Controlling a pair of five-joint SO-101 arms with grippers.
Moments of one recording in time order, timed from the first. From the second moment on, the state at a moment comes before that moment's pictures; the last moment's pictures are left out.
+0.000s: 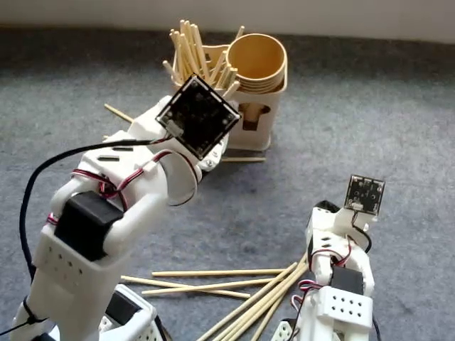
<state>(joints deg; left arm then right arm) 26.7 -41.5 5.2 66.0 -13.6 9.5 -79.3 93.5 31.1 2.2</state>
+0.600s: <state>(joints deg) 26.6 -41.5 0.3 50.2 -7.4 9.5 -79.3 93.5 31.1 2.2</state>
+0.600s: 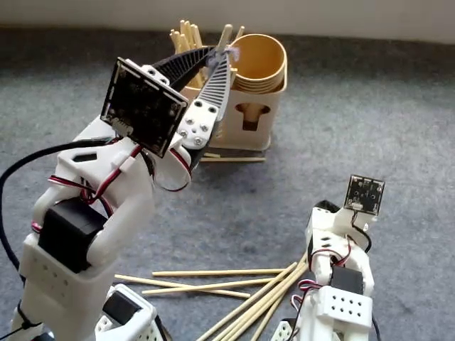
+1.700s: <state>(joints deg) 8.4 -33.4 21.3 5.8 15.6 9.5 -79.3 93.5 31.1 2.2</state>
